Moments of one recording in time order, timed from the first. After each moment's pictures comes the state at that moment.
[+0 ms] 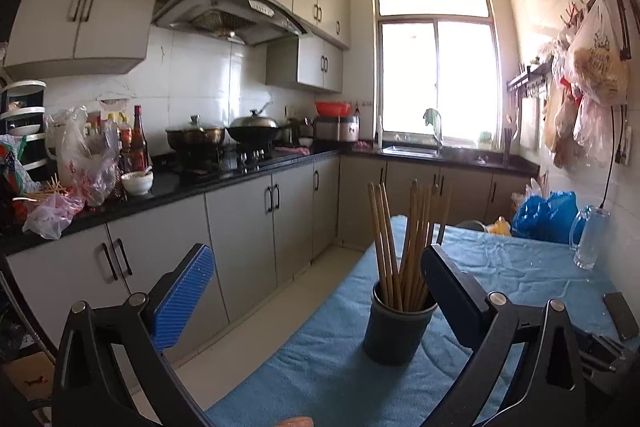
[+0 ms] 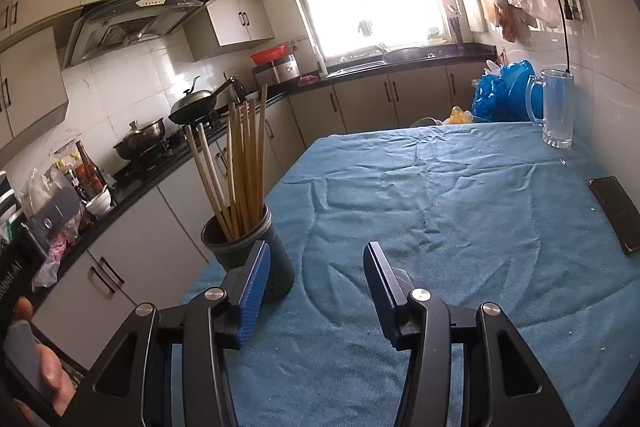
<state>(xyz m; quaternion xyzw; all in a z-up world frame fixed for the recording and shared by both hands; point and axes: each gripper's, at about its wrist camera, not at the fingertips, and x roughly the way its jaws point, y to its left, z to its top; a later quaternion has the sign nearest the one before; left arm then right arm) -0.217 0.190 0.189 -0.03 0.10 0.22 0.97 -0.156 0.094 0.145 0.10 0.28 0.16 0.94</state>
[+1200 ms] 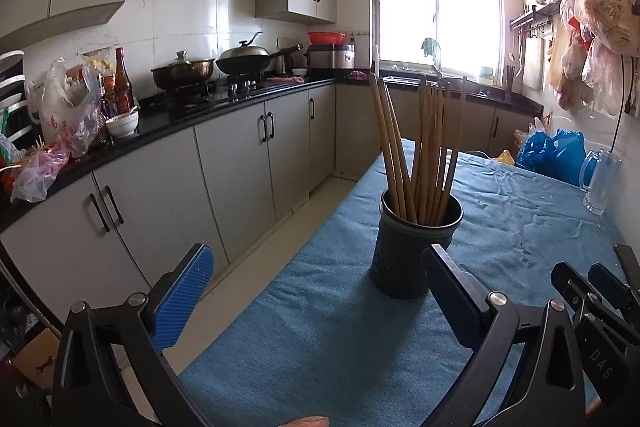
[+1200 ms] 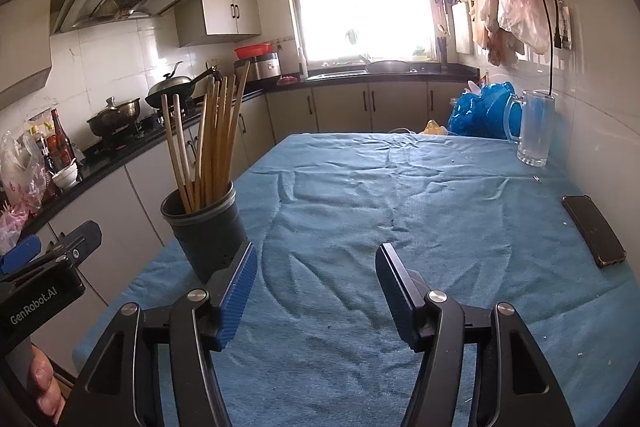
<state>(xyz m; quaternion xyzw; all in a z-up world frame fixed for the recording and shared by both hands) -0.182 0.196 0.128 -0.05 0.24 0.21 0.95 -0.163 0.099 0.122 0.03 0.26 0.11 0.96</state>
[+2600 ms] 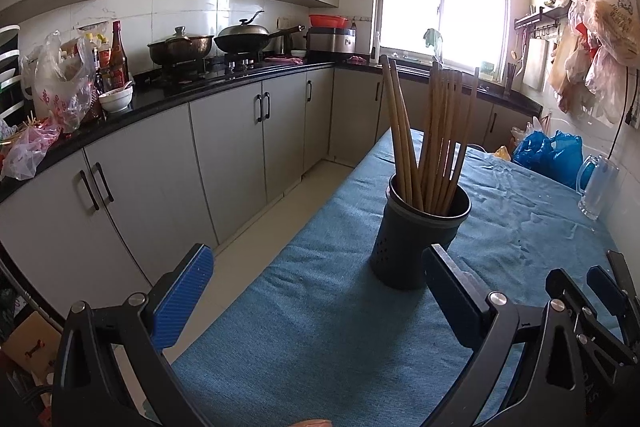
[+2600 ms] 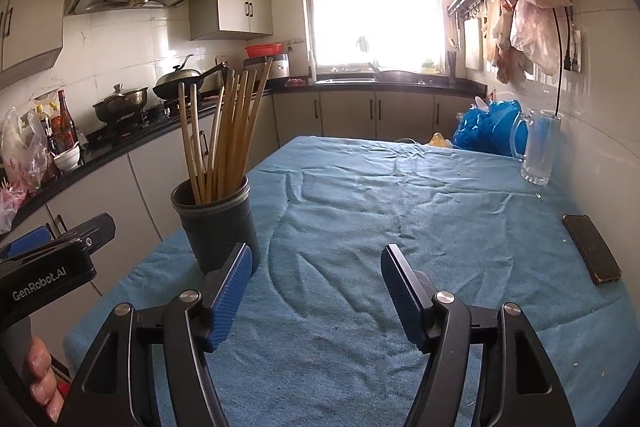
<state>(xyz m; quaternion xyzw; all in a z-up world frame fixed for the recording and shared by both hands) -0.179 0.207 0.116 -0.08 0.26 0.20 0.94 -0.169 0.118 0.121 -0.01 0.25 0.12 0.96</state>
